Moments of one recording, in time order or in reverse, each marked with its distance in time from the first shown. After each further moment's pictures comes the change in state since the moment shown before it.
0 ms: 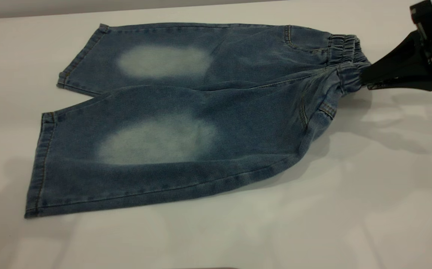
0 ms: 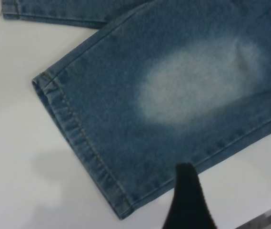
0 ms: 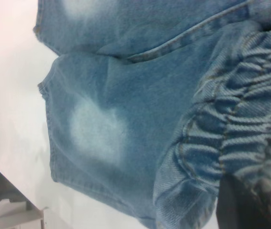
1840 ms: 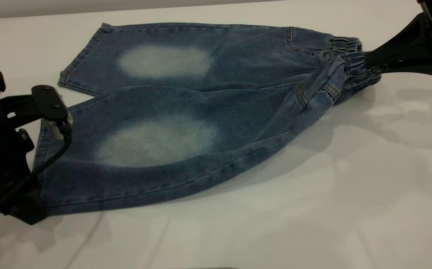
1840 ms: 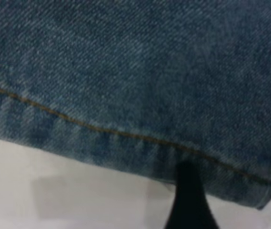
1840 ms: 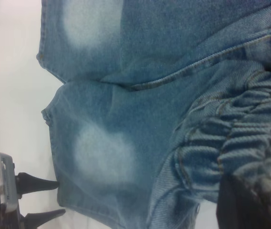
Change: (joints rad) left arm -0.132 0.798 -0.003 0.386 -0.316 0.309; right arm 0.000 -0.046 0.002 0.036 -0.039 0.062
